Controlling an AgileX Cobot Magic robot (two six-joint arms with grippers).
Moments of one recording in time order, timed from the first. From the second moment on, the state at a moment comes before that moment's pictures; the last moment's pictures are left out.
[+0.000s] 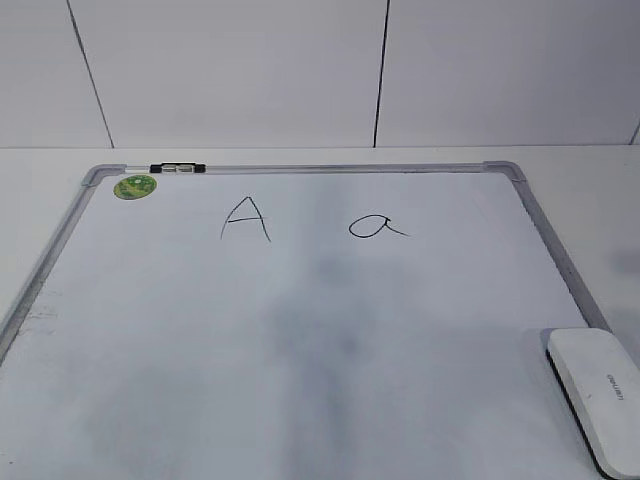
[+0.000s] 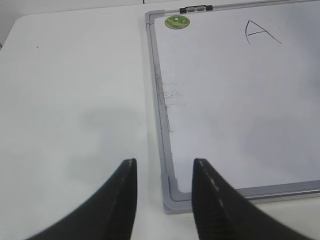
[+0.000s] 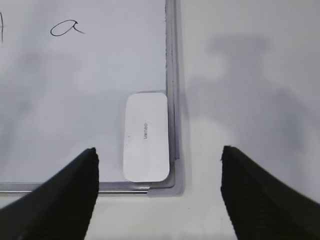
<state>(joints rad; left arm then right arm) 0.03 0.01 -0.51 -0.12 1.11 0.11 0.00 0.39 -0.73 0.06 1.14 -0.03</state>
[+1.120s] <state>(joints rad) 0.03 0.01 -0.51 -0.12 1.11 0.11 0.00 0.88 -0.75 0.16 1.14 -0.09</state>
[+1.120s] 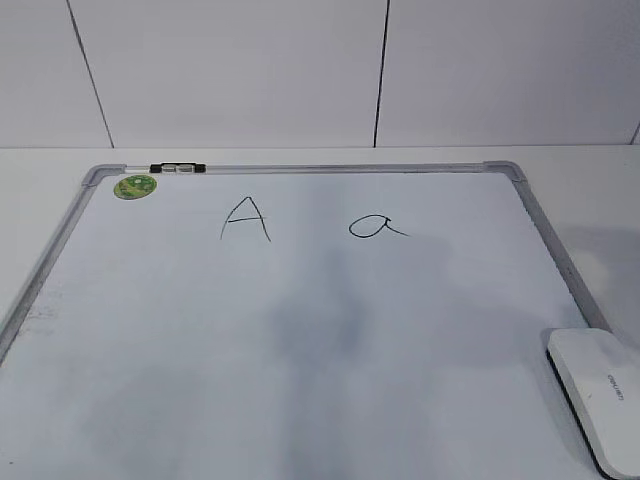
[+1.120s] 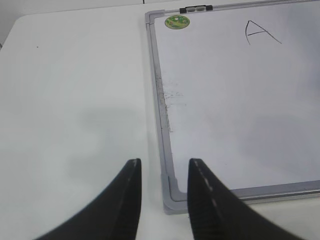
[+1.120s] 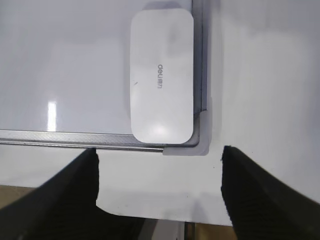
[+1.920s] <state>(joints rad) 0.03 0.01 -0.51 -0.12 1.11 0.11 0.02 1.16 -0.75 0.16 1.05 -0.11</state>
